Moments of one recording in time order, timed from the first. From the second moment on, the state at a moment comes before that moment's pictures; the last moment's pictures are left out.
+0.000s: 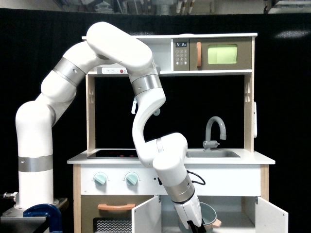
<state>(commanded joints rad) 0.21 0.64 -0.28 0.94 1.77 0.66 -1.49</state>
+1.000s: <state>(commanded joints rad) 0.25 0.66 -0.17 0.96 1.89 0.57 -1.52</state>
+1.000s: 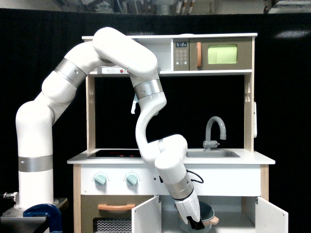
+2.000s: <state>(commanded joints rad) 0.23 0.65 -0.16 0.92 1.93 0.57 -1.57</state>
